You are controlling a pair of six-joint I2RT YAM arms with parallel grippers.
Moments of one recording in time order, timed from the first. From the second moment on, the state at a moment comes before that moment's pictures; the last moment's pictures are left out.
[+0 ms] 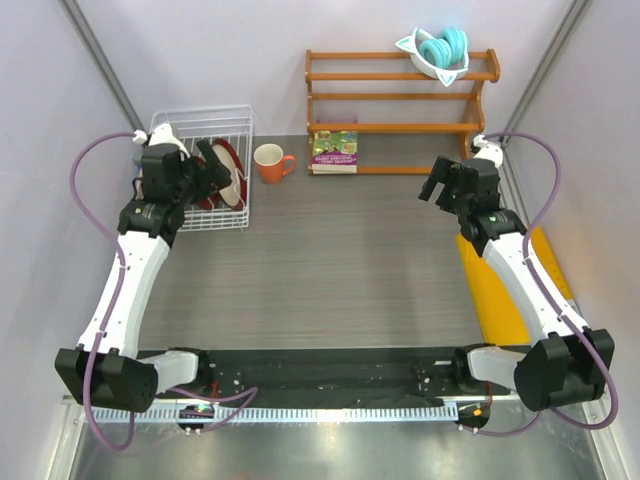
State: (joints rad) left arm -0.12 1.21 1.29 -0.53 -0.09 -0.47; right arm 0.15 1.20 1.05 -0.34 0.21 0.40
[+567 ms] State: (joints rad) left arm -0.10 1.37 1.32 -0.49 0.00 -0.42; right arm 0.15 1.23 1.05 -0.34 0.17 0.39
